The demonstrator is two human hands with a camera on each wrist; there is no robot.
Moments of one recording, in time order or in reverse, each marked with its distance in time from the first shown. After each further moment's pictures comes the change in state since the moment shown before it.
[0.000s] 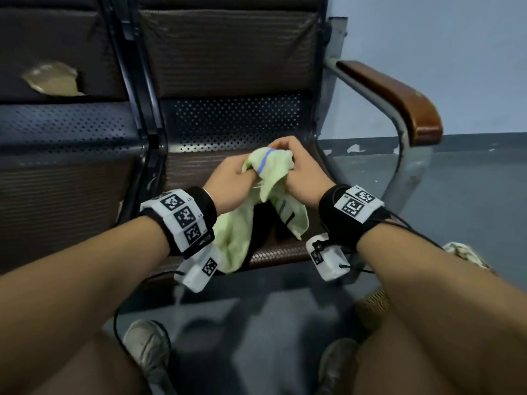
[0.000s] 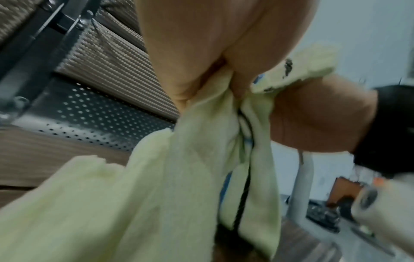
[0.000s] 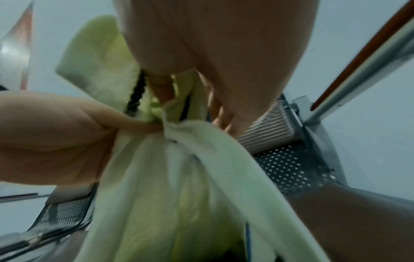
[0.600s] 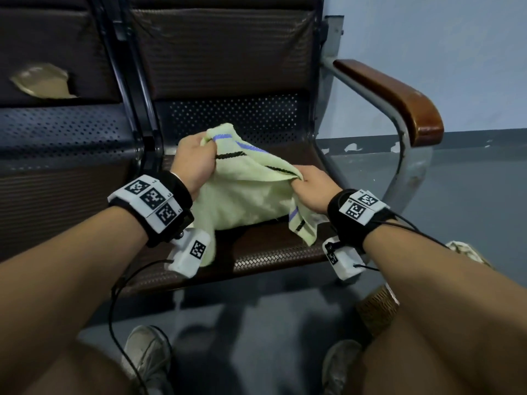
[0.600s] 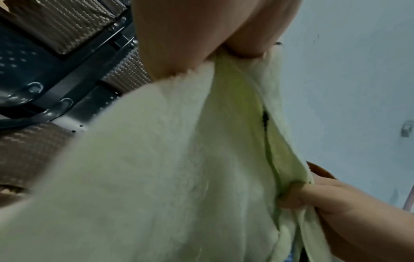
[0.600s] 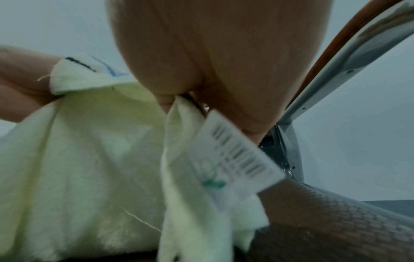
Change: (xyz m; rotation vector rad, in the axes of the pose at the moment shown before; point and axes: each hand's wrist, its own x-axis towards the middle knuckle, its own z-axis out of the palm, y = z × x) left_hand 0.025 -0.008 -0.043 -0.374 0.309 -0.169; right_hand 0.008 0.032 -0.018 -0.430 -0.102 0.125
